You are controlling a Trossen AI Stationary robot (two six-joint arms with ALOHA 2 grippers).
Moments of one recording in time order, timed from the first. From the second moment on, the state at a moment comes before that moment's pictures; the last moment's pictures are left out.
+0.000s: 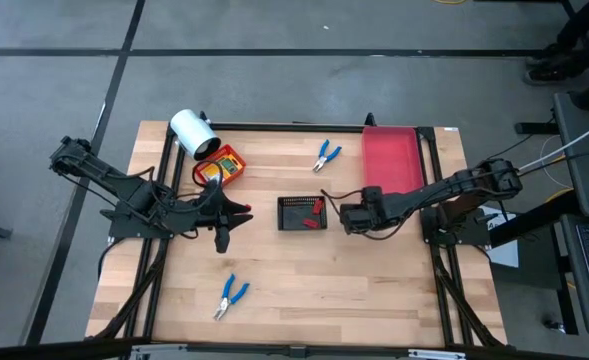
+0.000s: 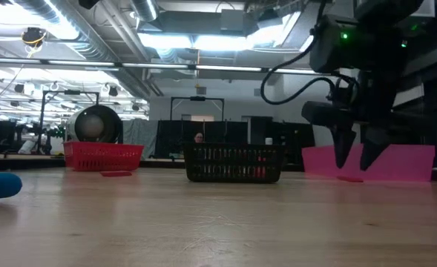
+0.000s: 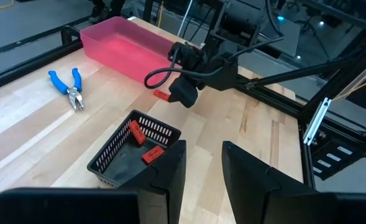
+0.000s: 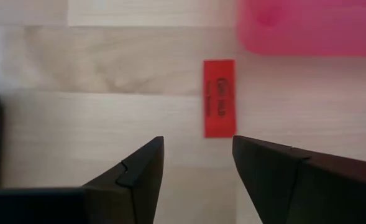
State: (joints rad) left arm -0.47 1.01 0.94 -0.41 -0.65 -0.67; right arm 0.17 1.56 0.78 -0.73 0.41 1.69
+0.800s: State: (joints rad) left arm -0.47 1.01 0.94 -0.39 -0.63 -0.67; right arm 0.06 1.56 0.76 -0.73 0.48 1.56
